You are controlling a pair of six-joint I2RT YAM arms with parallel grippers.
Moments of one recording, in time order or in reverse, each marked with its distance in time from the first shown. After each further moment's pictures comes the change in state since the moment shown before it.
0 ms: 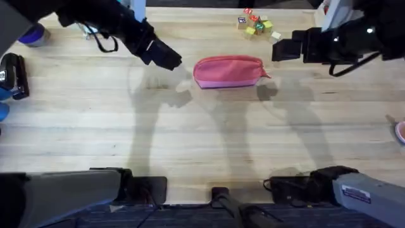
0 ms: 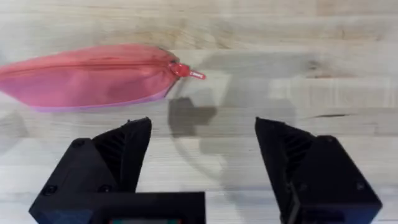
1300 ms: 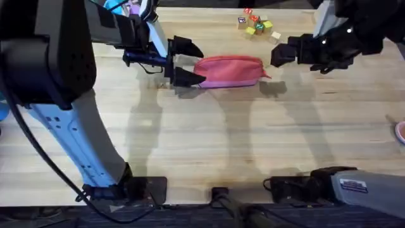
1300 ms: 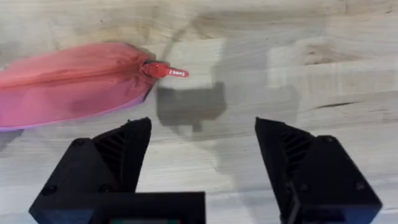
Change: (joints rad) left arm 0.000 0.590 -0.092 0.411 0.799 0.545; right arm -0.063 0.145 0.000 0.019 0.000 0.029
